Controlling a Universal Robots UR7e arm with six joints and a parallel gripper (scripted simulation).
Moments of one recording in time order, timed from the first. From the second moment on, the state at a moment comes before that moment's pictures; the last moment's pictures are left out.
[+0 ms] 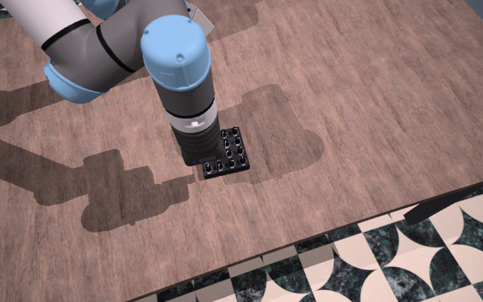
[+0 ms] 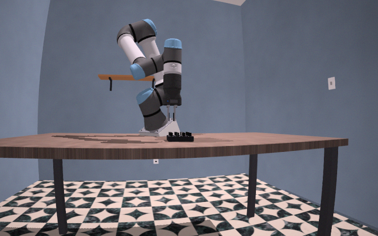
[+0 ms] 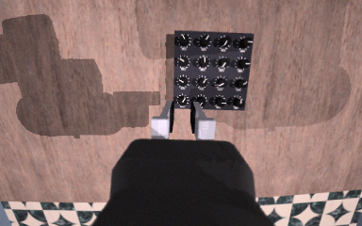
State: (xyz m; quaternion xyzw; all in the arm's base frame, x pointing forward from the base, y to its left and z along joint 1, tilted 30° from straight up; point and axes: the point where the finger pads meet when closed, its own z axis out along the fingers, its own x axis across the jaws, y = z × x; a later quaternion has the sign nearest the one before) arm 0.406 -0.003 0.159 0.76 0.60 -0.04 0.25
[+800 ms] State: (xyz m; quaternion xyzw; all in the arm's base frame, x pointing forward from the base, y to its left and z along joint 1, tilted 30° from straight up) arm 0.409 -0.009 0.147 0.76 0.60 -0.04 0.25
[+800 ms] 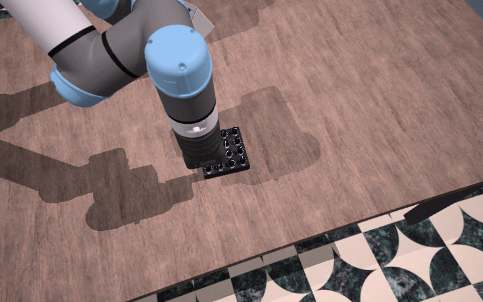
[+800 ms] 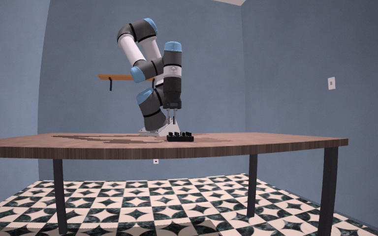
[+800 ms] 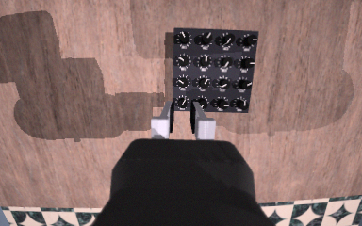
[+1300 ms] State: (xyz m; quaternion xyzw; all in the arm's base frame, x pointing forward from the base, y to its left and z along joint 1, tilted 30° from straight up) arm 0.413 -0.016 0.132 0.76 0.60 -0.04 0.25
